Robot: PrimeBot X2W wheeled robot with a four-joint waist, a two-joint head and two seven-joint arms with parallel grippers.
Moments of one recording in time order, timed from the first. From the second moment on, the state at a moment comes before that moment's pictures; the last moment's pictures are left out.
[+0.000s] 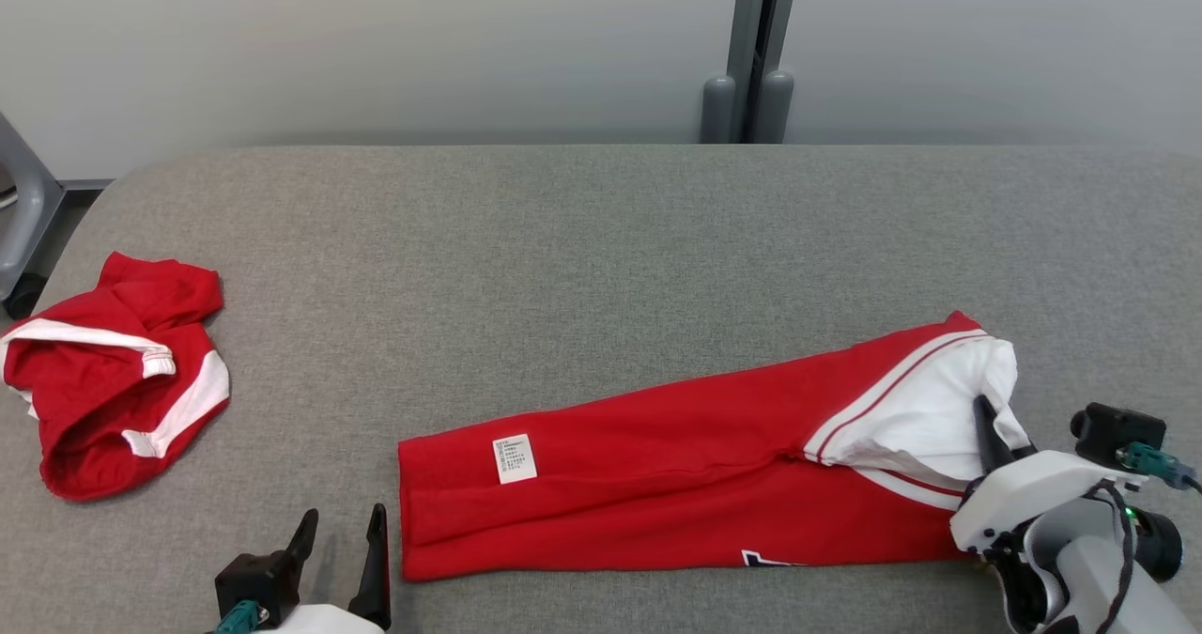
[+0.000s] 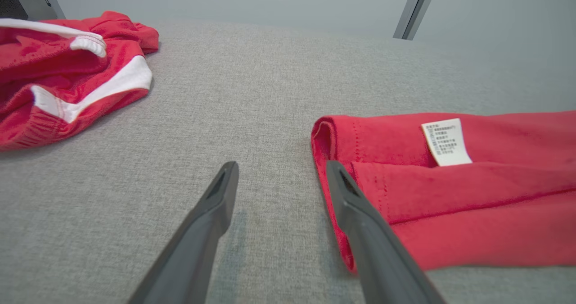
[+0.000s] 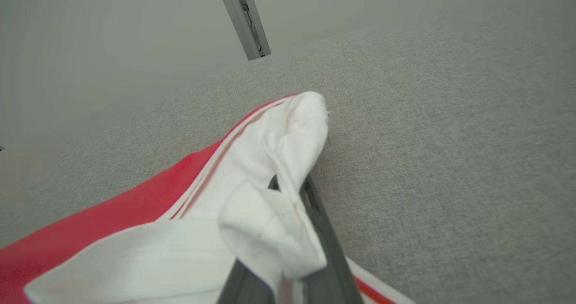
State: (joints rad) left arm -0.07 0.05 -0.06 0.57 -0.22 -0.01 -0.26; right arm -0.45 -0.13 0.11 0.99 0.48 0.13 -0.26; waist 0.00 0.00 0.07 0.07
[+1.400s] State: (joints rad) left arm -0.10 0.05 -0.31 0.59 -0.24 -0.02 -0.26; right arm -0.53 -0.05 0.85 0.80 0.90 0.13 -0.25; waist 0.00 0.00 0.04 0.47
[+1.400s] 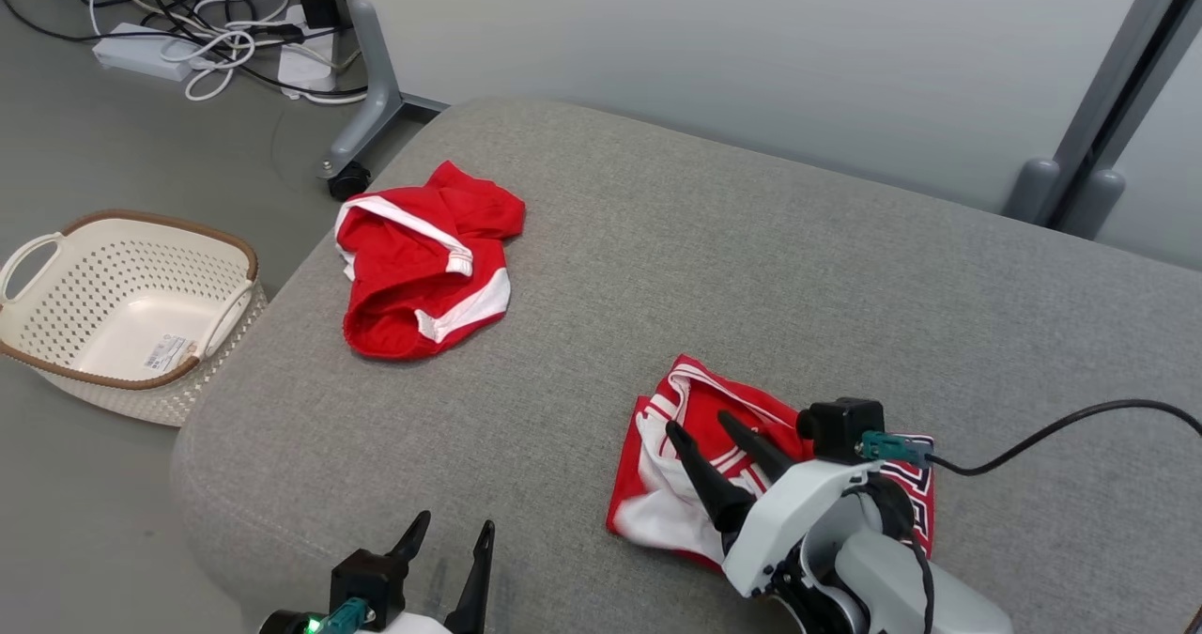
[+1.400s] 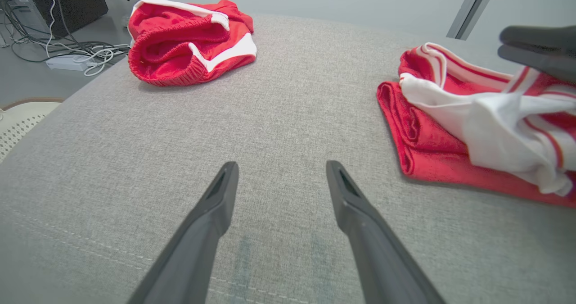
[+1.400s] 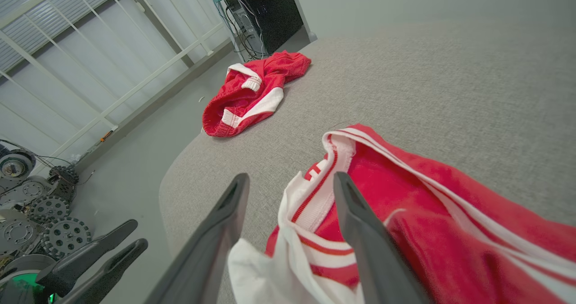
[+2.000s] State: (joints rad) left arm -0.11 0.05 -0.26 0.56 -0.25 0.01 -0.26; right arm -0.37 -0.05 0.32 0.70 0.52 0.13 -0.26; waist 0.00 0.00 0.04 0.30
